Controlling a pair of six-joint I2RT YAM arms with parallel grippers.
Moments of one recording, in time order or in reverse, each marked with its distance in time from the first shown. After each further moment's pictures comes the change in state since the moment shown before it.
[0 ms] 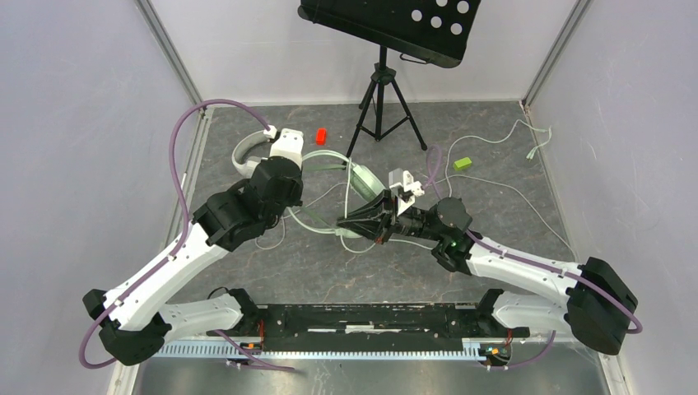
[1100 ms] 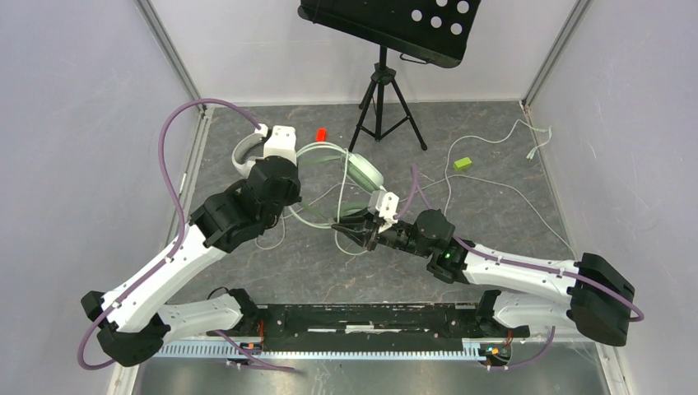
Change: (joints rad) left arm -0.003 -0.013 0.002 0.035 -0.053 -0.056; right arm 0.162 0.005 -0.009 -0.162 0.338 -0.357
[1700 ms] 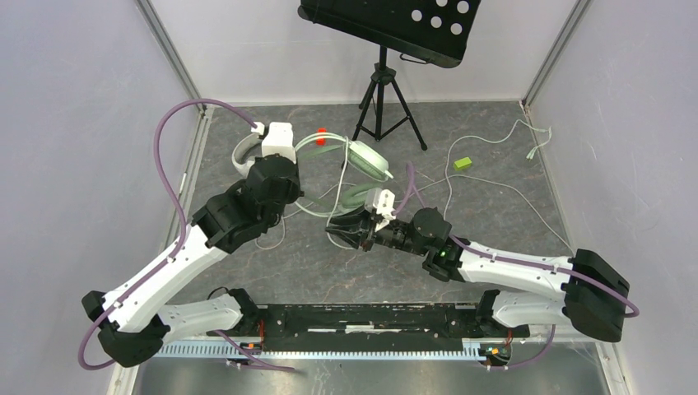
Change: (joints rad) left arm 0.000 -0.003 -0.026 0.096 -0.029 -0.006; right arm 0.007 0.037 0.030 0.041 -0.041 0.055
